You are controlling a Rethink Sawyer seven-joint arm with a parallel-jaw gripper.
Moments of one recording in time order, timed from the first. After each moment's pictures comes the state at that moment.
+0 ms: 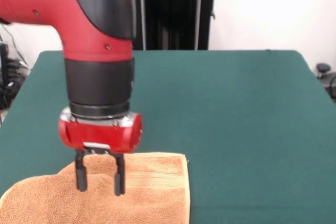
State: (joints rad) arm -0.43 -0.37 0.22 1.17 -0.21 0.42 1.73
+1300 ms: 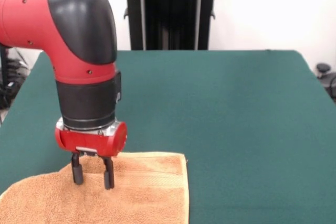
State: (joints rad) arm -0.50 -0.32 0.21 1.24 -0.18 0.41 1.73
